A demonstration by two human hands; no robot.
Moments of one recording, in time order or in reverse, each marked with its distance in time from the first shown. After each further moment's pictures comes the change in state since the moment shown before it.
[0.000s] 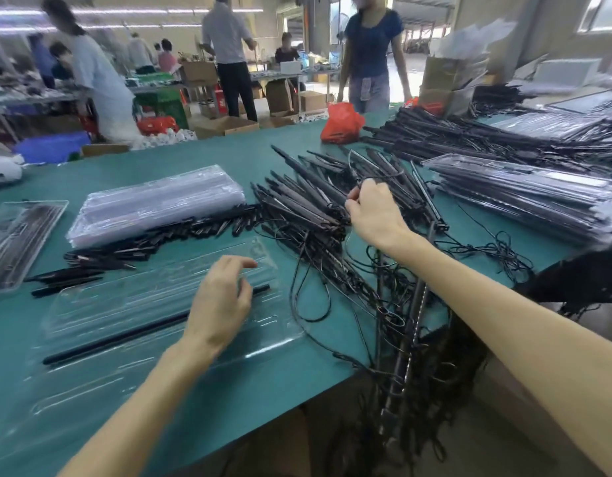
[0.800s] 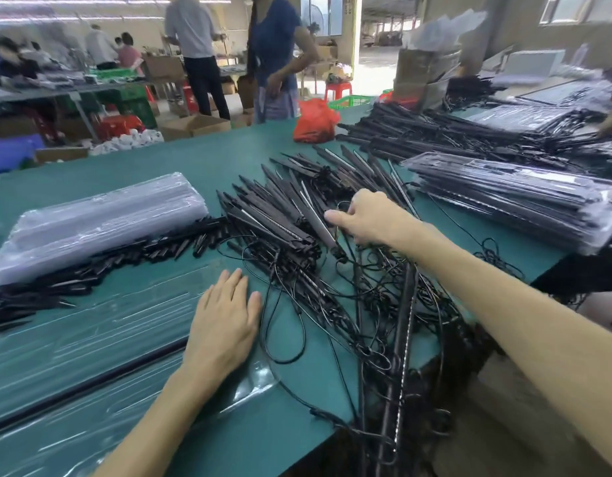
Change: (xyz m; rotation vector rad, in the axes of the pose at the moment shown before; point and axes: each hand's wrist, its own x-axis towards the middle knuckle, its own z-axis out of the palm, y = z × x) left_hand 0.043 -0.005 0.070 0.394 -0.271 -0.045; right_hand 0.057 0.044 -0.019 -0.214 -0.205 0.065
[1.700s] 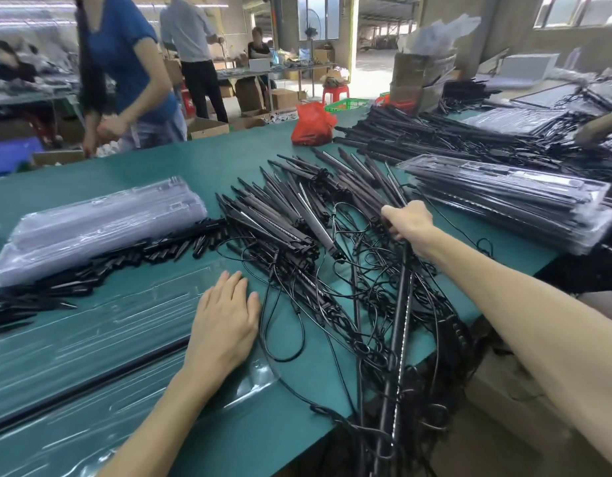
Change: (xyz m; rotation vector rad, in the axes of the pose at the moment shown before) left_hand -0.002 0.000 0.001 -0.010 0.055 0.026; right_hand 0.032 0.085 0.019 0.573 0.264 0.459
